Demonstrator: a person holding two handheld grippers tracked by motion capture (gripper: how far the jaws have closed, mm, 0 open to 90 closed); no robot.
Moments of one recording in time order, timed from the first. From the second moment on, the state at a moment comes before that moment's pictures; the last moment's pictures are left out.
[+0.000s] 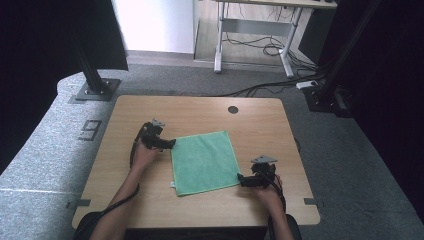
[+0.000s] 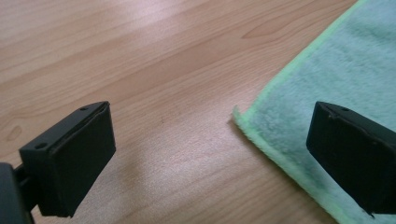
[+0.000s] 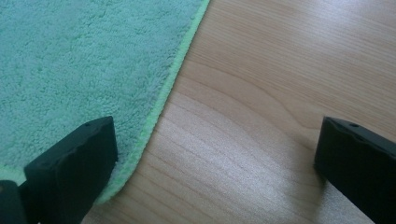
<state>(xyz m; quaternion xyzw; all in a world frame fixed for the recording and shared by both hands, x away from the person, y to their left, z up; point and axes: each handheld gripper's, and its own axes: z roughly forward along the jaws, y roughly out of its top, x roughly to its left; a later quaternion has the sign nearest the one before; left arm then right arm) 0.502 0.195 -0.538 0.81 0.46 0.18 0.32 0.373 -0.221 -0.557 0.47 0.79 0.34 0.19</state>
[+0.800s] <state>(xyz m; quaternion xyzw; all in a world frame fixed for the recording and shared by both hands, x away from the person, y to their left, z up) 0.508 0.192 -0.549 0.82 0.46 0.17 0.31 0.366 -0.217 -0.543 0.45 0.80 0.35 0.18</state>
